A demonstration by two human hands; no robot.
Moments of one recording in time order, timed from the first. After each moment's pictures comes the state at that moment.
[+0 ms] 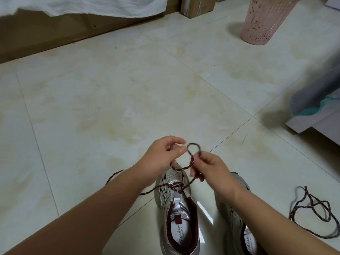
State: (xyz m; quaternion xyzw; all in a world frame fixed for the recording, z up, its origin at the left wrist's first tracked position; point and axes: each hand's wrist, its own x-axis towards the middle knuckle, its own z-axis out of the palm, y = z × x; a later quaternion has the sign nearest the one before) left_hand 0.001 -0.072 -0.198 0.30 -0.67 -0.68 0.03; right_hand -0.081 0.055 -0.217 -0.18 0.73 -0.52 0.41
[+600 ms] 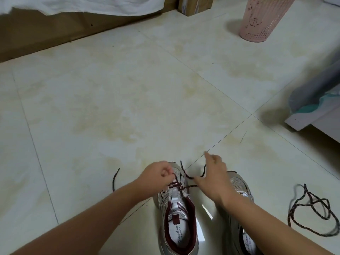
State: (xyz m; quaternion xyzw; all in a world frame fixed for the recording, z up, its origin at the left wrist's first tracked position) left_hand 0.025 -0.067 -0.258 0.29 -0.79 -0.53 -0.09; right_hand -0.090 0.069 -0.254 -0.27 0.91 -0.17 0.29
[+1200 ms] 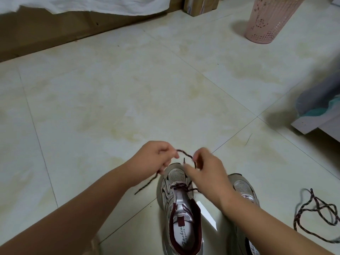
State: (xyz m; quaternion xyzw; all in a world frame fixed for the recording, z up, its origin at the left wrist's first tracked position) left_hand 0.018 -0.097 -0.202 0.30 -0.72 -0.62 -0.03; right_hand -0.070 0.042 -0.223 -0.28 0.85 -0.38 0.25
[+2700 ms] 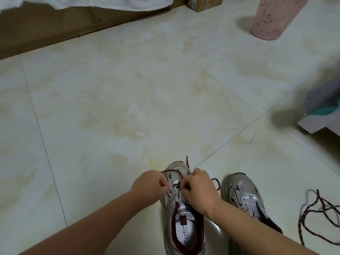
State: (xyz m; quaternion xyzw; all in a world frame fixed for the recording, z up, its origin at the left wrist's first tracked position) left_hand 0.047 -0.074 -0.275 0.33 -0.87 -0.34 -0.15; right_hand -0.050 0.045 -0.276 -0.41 0.86 -0.11 0.29
